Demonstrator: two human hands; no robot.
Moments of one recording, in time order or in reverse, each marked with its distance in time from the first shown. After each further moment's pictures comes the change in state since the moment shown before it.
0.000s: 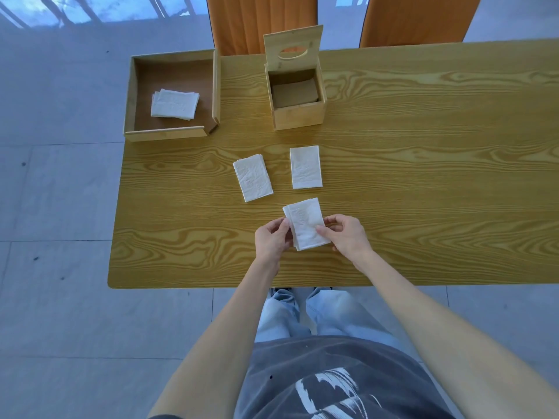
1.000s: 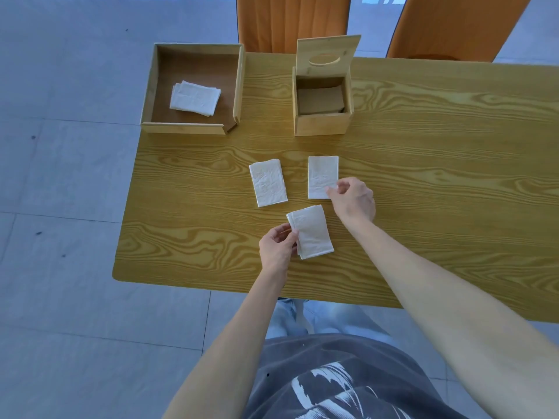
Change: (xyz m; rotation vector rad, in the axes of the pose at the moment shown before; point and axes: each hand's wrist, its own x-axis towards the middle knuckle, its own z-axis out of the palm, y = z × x) left_hand 0.006 0.001 -0.006 -0.141 0.077 -0.002; right_hand 0.059 -0.089 0.013 -0.415 0.327 -0.063
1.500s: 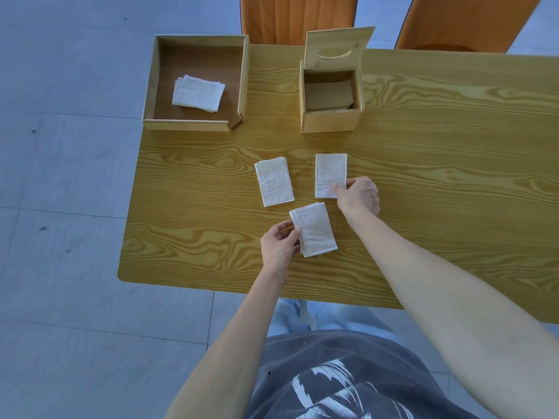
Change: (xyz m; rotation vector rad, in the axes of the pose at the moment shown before) left_hand 0.007 0.011 -0.010 -0.009 -0.025 -0.026; right_hand 0.014 -0.015 0.014 -0.037 -0.009 0.250
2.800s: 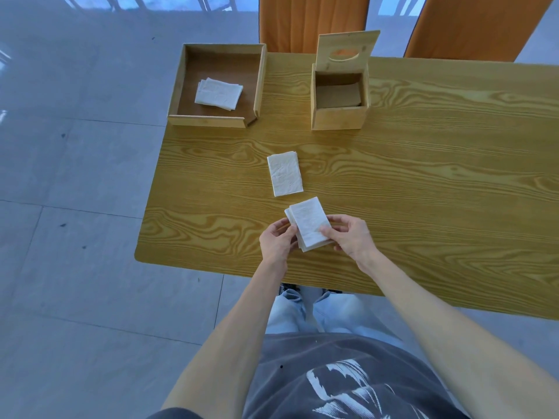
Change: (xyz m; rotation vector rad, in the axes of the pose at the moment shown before) left_hand -0.013 -0.013 -0.021 -0.105 0.072 0.004; right_hand -0.066 0.086 0.014 0.465 -0.515 -0.183
